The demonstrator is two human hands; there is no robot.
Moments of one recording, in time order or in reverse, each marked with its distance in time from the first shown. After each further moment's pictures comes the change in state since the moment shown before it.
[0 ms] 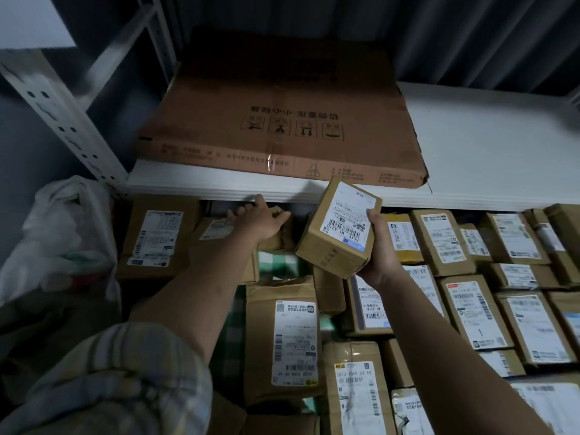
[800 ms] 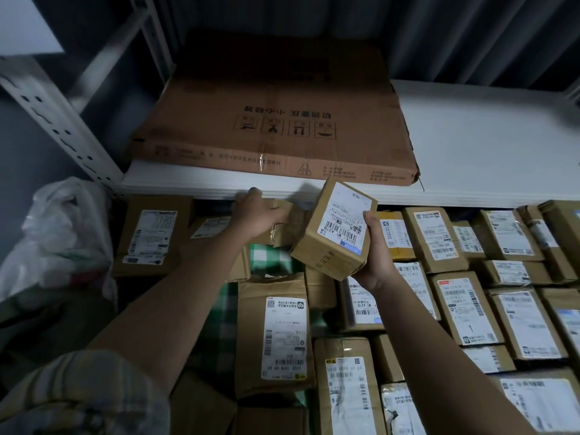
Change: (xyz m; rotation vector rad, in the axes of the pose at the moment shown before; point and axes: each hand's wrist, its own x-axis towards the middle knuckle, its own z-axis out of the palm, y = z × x) left_hand -0.015 0.012 -0.005 -0.355 0.162 0.087; right_hand -0.026 -0.011 0.001 0.118 -0.042 -0.013
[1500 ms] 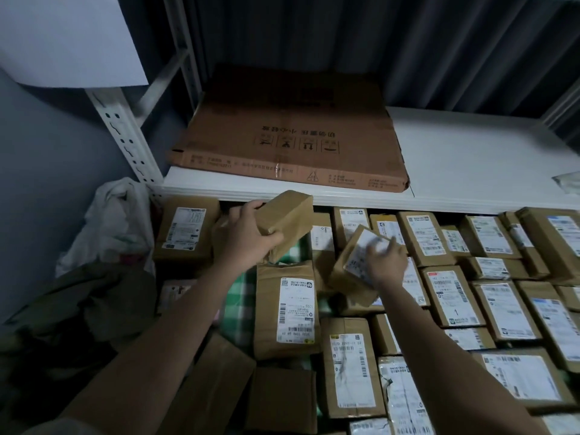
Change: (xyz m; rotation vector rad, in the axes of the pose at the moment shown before) left_hand -0.136 -0.022 -0.046 -0.206 0.131 0.124; right_hand -0.055 0.020 -0.014 -1.090 0.633 -0.224
